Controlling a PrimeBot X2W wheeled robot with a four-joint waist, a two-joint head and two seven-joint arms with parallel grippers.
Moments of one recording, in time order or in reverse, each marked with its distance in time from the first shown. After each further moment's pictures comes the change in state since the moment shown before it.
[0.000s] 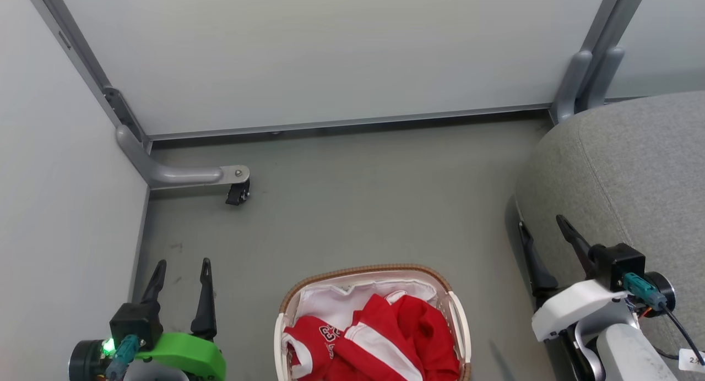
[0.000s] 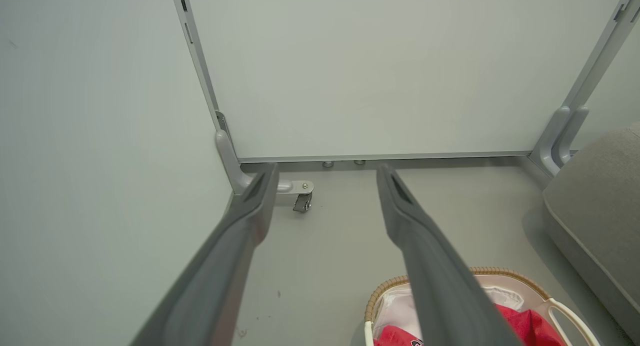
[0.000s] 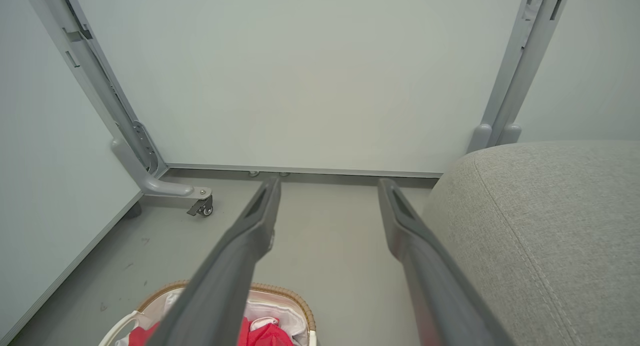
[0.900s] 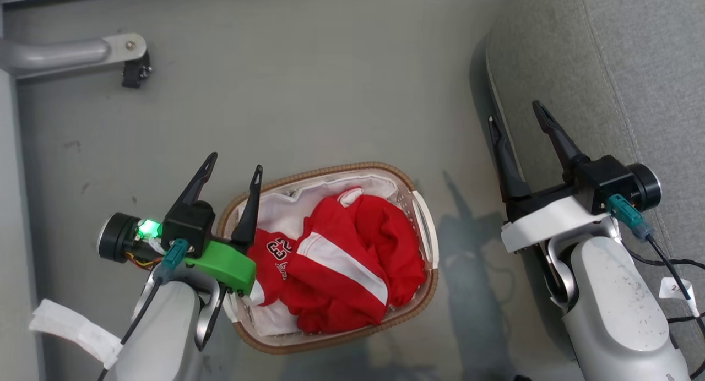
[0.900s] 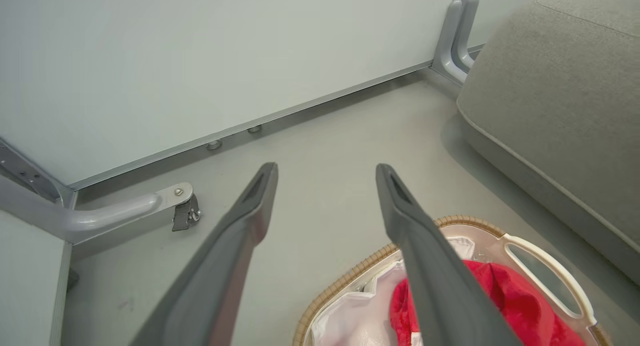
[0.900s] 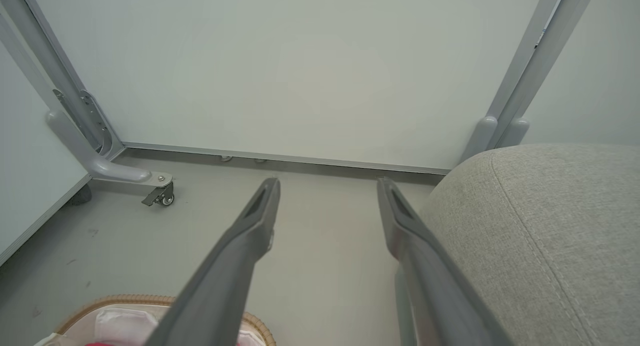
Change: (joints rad) left arm -0.329 0.072 -0.245 0.085 0.066 -0.015 -0.027; right arm -0.233 0.056 0.033 -0.120 -0.123 0.001 -0.026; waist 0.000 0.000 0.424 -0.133
